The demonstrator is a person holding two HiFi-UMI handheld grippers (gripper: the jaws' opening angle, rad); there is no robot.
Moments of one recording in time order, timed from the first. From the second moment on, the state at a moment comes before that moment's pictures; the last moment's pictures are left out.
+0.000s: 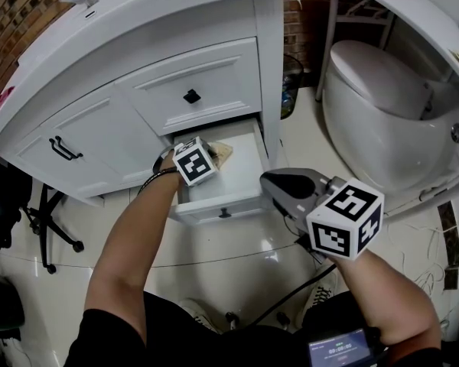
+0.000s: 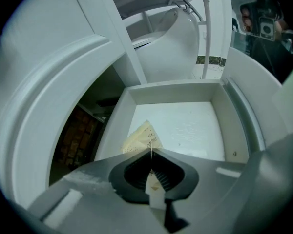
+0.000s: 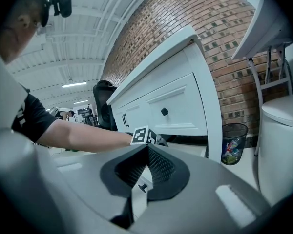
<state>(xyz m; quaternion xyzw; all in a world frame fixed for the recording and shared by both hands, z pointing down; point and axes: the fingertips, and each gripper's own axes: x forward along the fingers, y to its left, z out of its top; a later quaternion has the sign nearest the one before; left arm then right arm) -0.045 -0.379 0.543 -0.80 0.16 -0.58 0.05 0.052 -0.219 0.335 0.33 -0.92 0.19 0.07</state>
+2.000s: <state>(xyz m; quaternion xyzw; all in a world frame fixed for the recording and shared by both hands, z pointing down) -0.133 -0.210 0.297 -0.92 0.38 -0.05 -0.05 0.026 -0.191 0.299 0.34 -0.93 0.15 0.05</state>
